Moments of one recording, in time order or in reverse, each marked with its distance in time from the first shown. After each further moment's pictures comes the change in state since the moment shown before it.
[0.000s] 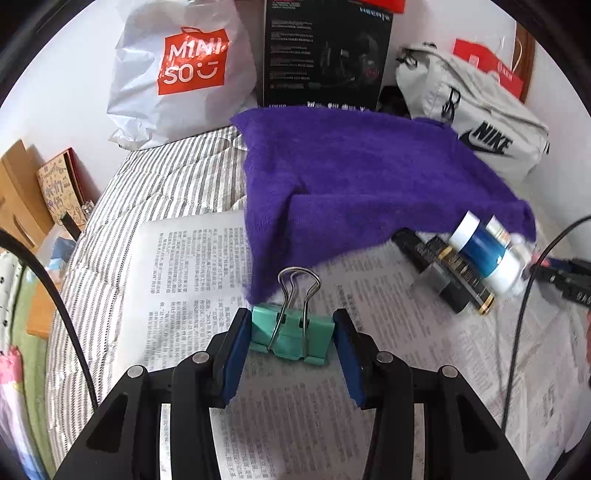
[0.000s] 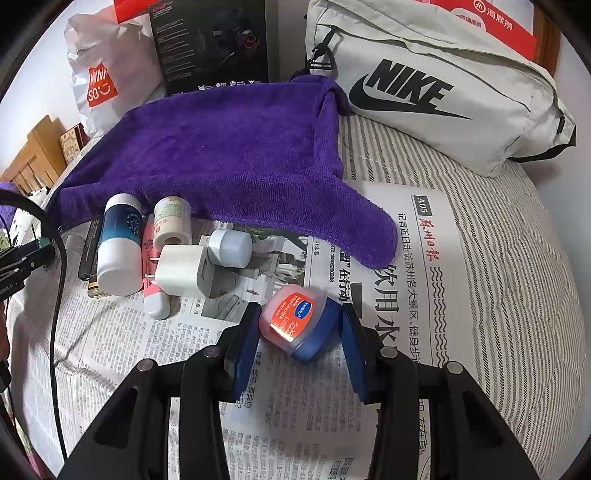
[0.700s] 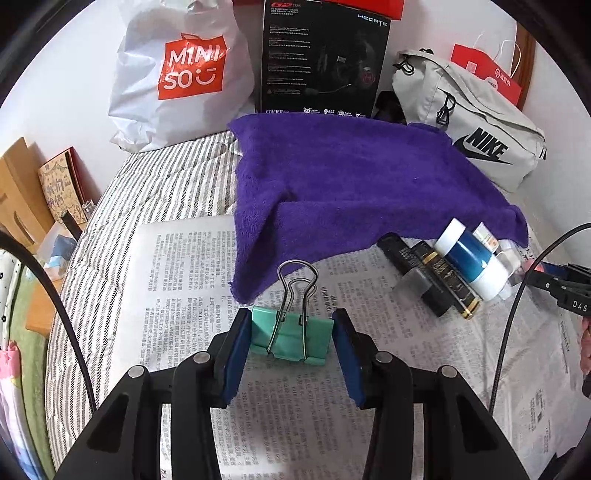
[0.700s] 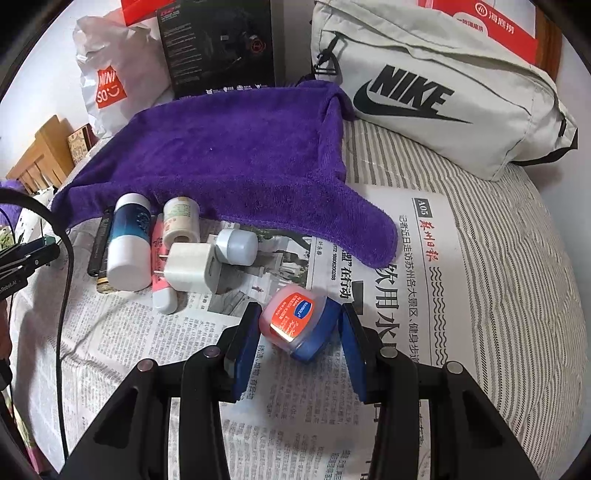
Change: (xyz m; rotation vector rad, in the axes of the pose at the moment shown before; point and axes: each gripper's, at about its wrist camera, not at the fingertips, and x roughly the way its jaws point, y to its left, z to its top) left arm -0.013 -0.006 0.002 -0.031 -0.016 -0.023; right arm -0.012 0.000 0.000 -0.014 -0.019 0.025
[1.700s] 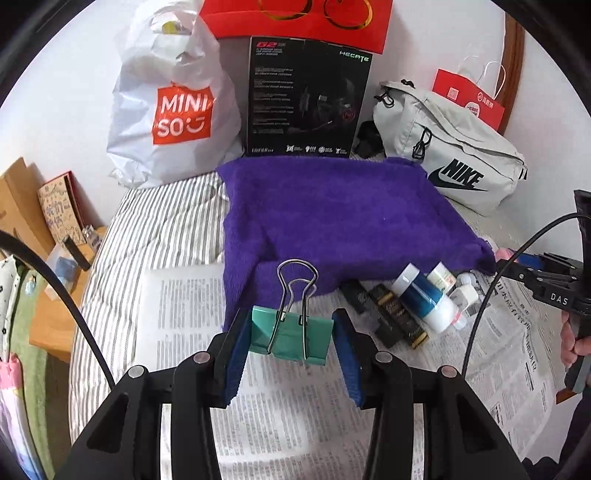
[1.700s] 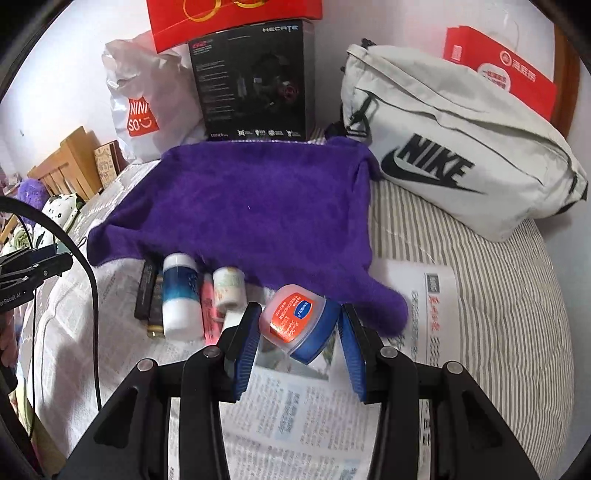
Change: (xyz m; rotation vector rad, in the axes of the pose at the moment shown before) left arm -0.044 -0.011 0.035 0.020 -0.057 -0.043; right arm -0.029 0.017 0.043 -0.065 -0.104 0.070
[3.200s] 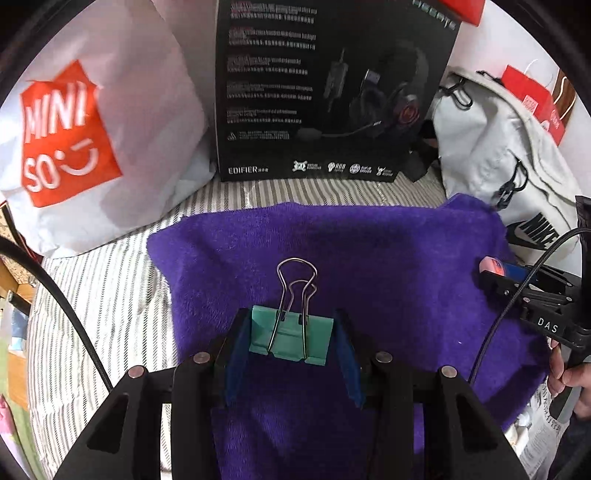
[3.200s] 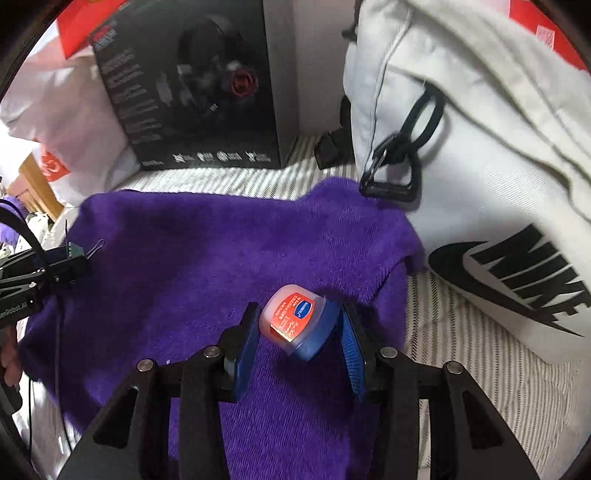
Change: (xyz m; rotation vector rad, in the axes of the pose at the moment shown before) left arm 0.177 0.013 0.135 -0.018 0.125 -0.026; right arm 0.161 -0.025 0.132 0.030 0.083 -0.012
